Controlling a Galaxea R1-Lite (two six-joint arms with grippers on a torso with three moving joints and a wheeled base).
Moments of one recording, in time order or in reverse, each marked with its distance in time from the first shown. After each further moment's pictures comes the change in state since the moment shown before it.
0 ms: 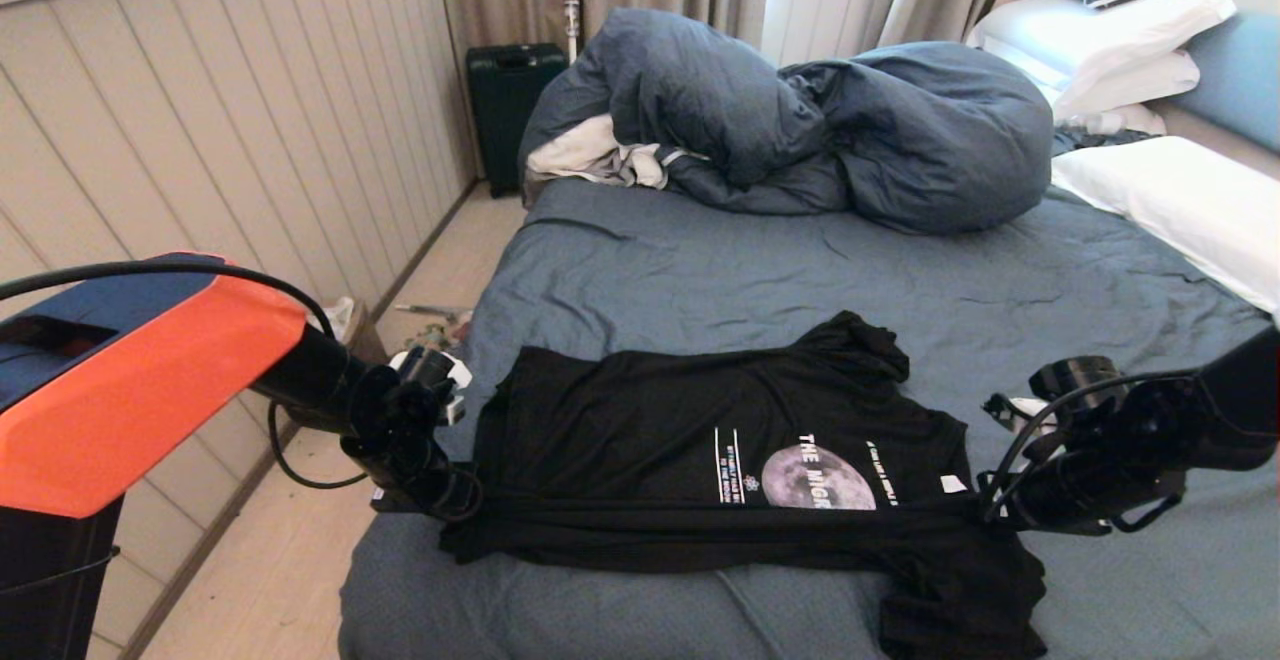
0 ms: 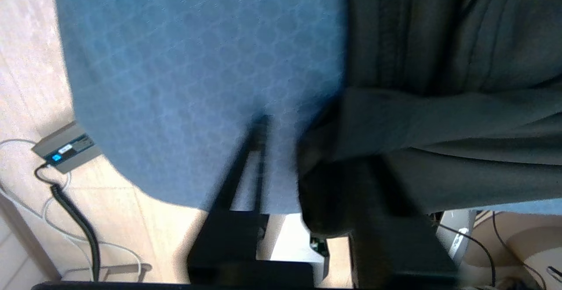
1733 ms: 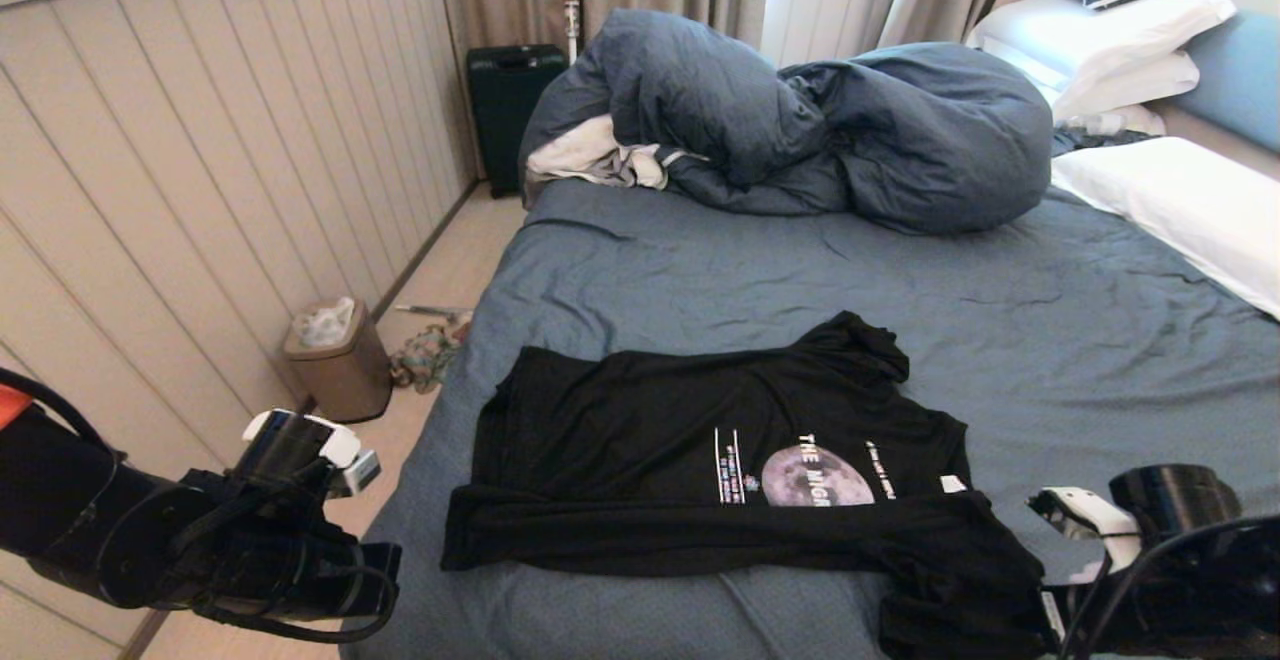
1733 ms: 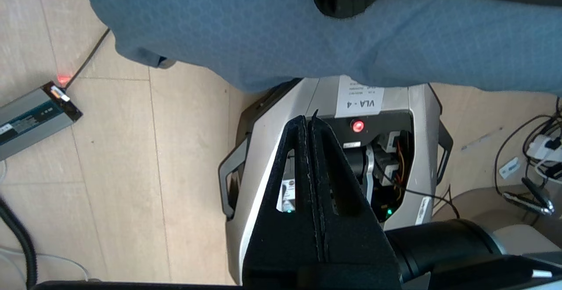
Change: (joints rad) left arm 0.021 -0.448 0.697 -0.377 -0.104 -0.073; right arm -0.063 -0.141 0.580 -0.473 0.091 -0.189
